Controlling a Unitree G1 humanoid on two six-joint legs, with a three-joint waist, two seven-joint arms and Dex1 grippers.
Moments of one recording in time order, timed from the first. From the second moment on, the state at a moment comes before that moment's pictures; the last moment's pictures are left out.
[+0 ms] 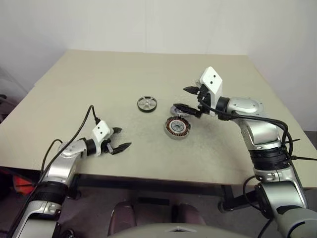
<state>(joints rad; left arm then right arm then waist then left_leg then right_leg) -0.20 0.55 -0.03 0.25 -0.18 0.03 -0.96 -0.60 -0.52 0.06 -0.05 0.16 0.50 0.89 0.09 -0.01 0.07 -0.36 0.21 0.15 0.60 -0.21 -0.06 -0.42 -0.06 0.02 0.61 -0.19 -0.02</state>
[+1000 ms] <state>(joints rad) -0.22 0.50 0.00 0.28 -0.15 0.04 -0.81 -0.62 -0.53 0.06 0.02 0.16 0.46 0.87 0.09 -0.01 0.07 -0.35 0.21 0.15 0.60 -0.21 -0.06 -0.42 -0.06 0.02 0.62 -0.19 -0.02</state>
